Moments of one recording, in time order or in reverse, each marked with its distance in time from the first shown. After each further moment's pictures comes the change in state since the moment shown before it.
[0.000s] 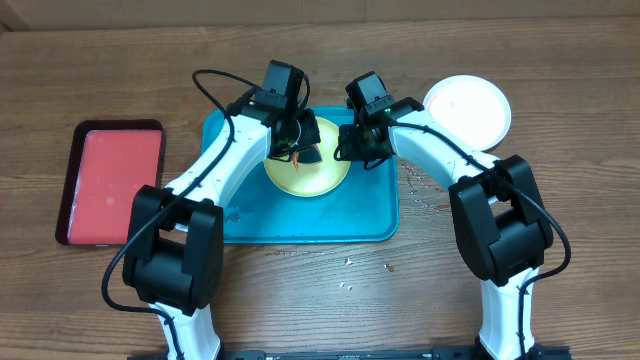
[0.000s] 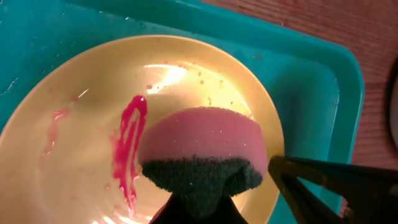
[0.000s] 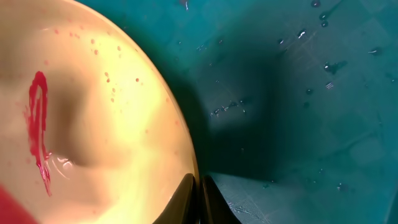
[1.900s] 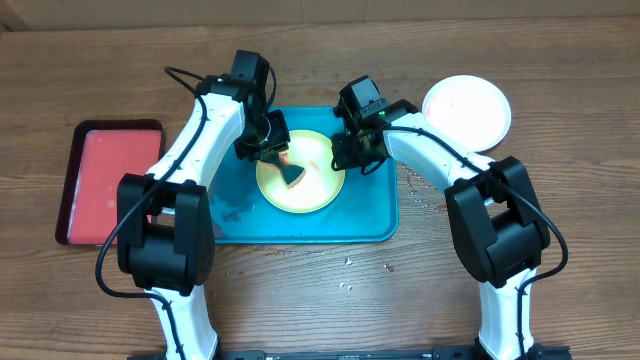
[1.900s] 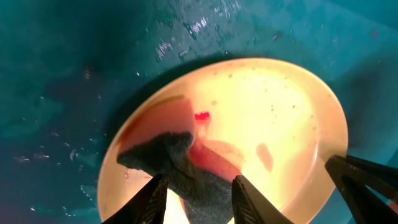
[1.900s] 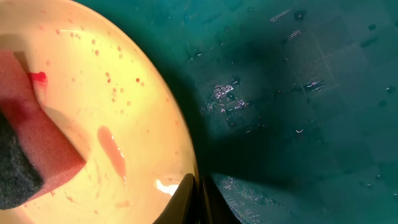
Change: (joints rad) left arm 0.130 0.080 0.162 -0.360 0.032 0.076; right arm 0.024 0.001 0.000 -0.025 -0.072 -0.156
